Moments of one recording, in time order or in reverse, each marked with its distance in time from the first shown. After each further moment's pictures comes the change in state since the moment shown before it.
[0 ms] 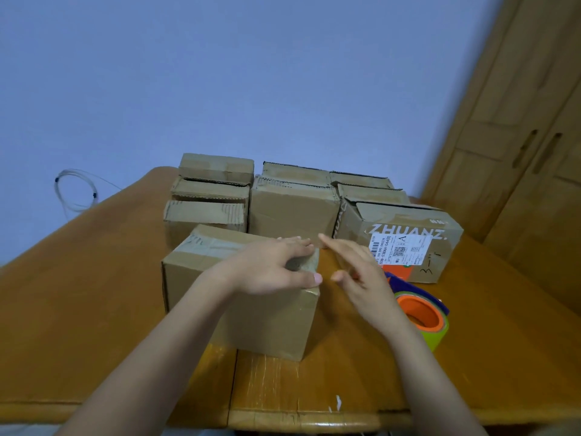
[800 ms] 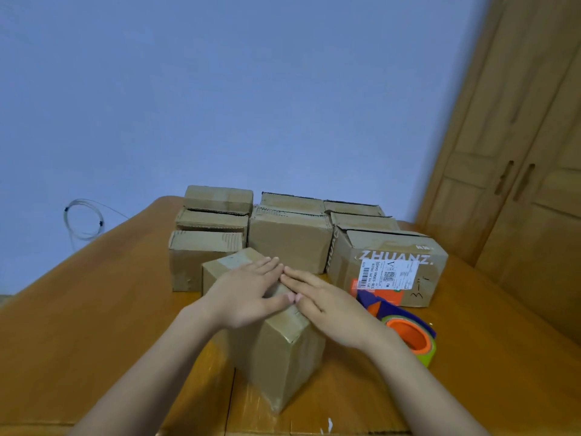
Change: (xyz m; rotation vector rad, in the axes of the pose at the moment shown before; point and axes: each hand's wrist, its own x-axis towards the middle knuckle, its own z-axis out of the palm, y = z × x) left_hand -0.020 -0.009 0.001 0.249 0.016 -0.163; right_hand 0.018 -0.048 -0.003 -0.244 -0.472 0.048
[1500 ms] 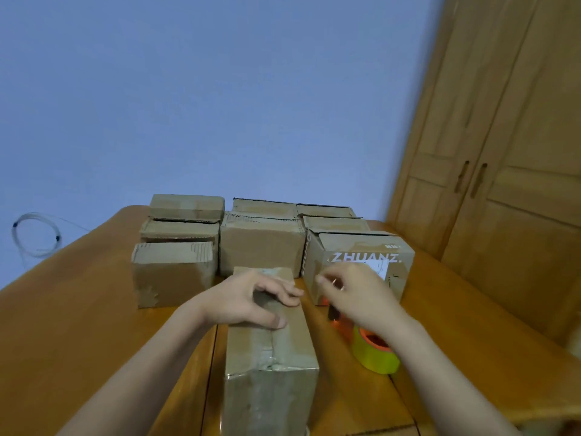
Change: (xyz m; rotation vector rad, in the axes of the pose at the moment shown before) left_hand 0.034 0.007 0.001 -0.711 -0.092 0.410; right_hand -0.032 0.010 -0.055 -0.183 0.269 0.330
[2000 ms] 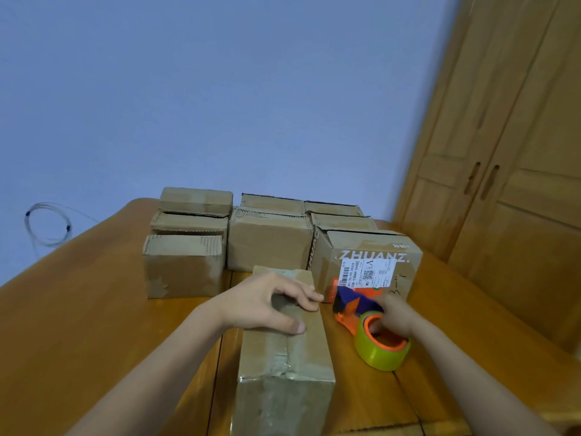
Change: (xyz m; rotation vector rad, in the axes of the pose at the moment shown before) left_hand -0.002 0.006 0.015 0.000 -0.001 0.046; right_hand 0.017 0.147 0.063 -0.009 -0.410 0.326
